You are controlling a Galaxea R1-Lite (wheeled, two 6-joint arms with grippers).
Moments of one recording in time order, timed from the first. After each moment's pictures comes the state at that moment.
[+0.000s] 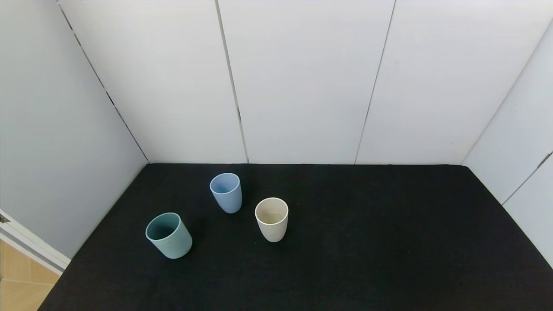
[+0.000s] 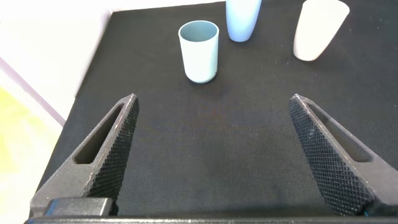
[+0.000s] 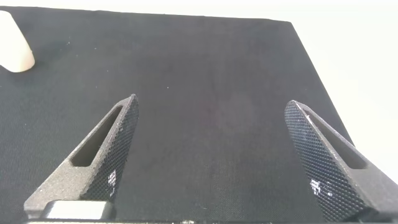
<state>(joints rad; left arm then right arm) 0.00 0.00 0.00 0.02 -0.03 0.05 0.01 0.00 0.00 0.00 0.01 0.00</state>
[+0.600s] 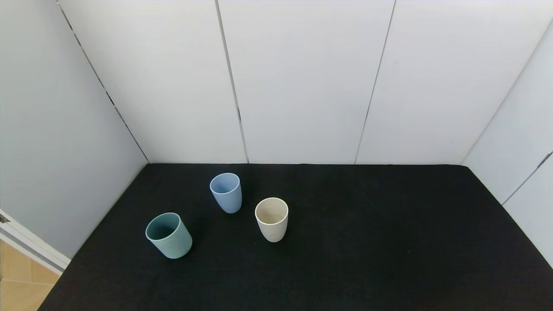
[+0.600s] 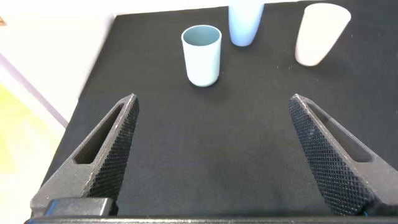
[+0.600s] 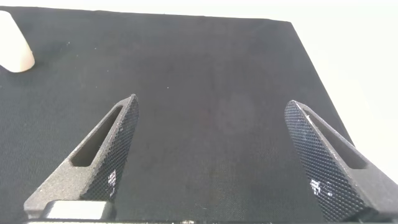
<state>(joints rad) 0.00 0.00 0.00 0.01 -0.02 0.04 0.01 0.00 0.00 0.00 0.01 0.00</state>
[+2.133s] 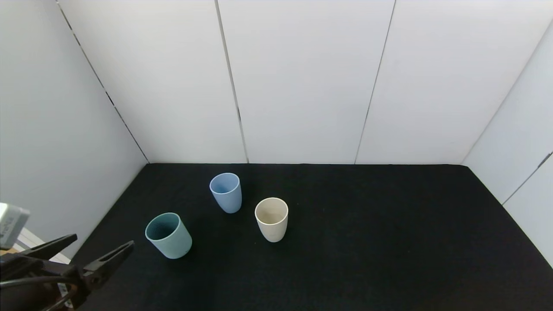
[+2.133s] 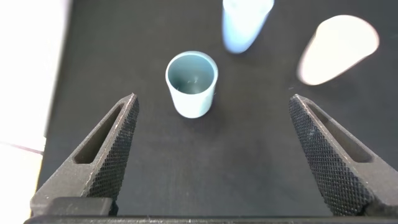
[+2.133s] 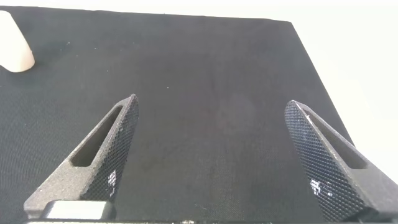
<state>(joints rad) 0.02 1.04 -0.26 -0.49 -0.11 0.04 0.01 0.00 0.00 0.00 0.01 0.00</state>
